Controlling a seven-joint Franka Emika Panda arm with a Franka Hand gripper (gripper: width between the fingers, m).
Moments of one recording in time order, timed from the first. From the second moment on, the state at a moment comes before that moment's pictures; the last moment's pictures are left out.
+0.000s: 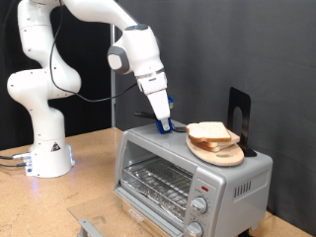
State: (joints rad) arm 0.04 -0.33 0.41 -2.62 0.47 2.57 -0.14
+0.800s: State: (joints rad) arm 0.04 -0.32 0.42 -2.62 0.47 2.56 -0.12
